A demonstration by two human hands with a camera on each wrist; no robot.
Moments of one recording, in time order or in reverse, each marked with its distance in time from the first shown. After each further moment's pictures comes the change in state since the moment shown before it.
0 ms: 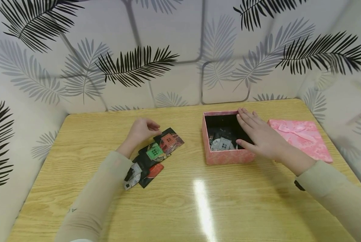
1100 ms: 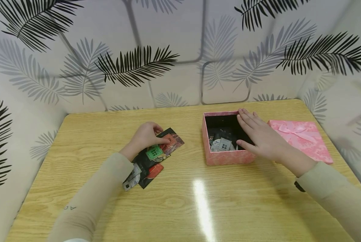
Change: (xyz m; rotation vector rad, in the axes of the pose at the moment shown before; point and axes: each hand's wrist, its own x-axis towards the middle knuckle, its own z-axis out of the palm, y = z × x) left_hand 0.000 0.001 0.016 0.198 -0.087 0.024; right_hand 0.000 0.000 0.000 -0.002 -0.008 0.010
